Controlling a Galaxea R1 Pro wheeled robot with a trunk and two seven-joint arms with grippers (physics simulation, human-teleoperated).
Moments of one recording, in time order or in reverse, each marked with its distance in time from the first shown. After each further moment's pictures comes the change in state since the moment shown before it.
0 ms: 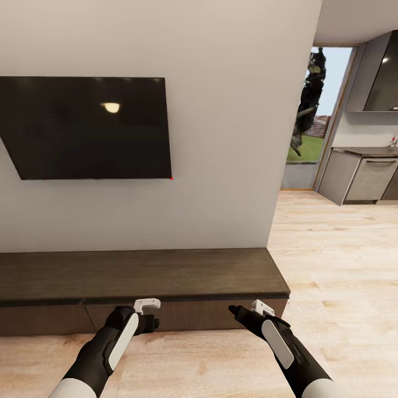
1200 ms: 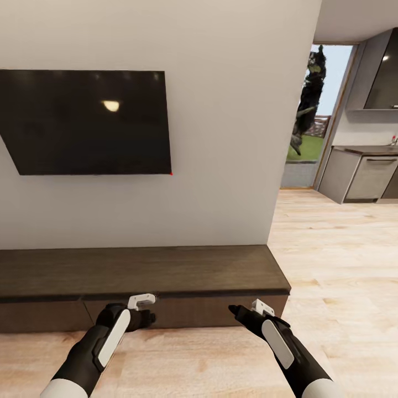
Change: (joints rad) left arm 0.006 0.041 0.019 -0.051 0.097 0.007 -0.011; right arm 0.000 0.000 0.000 0.000 -0.001 -0.005 0.002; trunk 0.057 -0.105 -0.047
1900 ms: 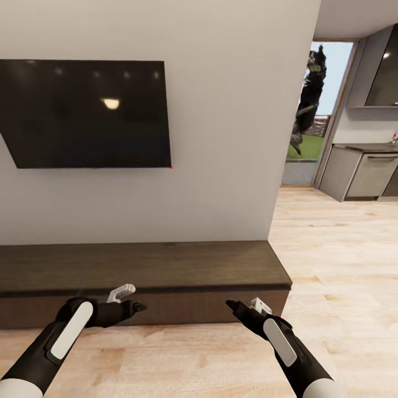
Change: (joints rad) left arm 0.000 0.230 -0.001 -0.066 0.372 0.080 -0.238; right arm 0.000 -0.005 -0.003 0.000 -0.117 -0.012 0.057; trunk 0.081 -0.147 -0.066
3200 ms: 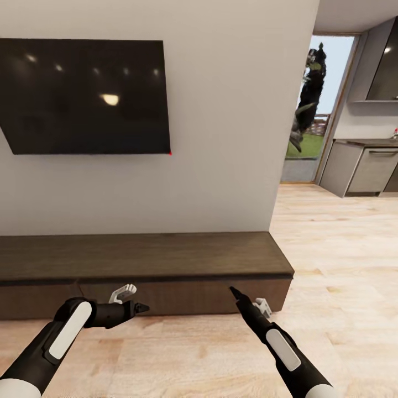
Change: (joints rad) left arm 0.000 0.009 0.000 0.003 0.013 0.041 -0.082; right arm 0.003 -0.002 0.007 0.131 -0.269 -0.283 0.328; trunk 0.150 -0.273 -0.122
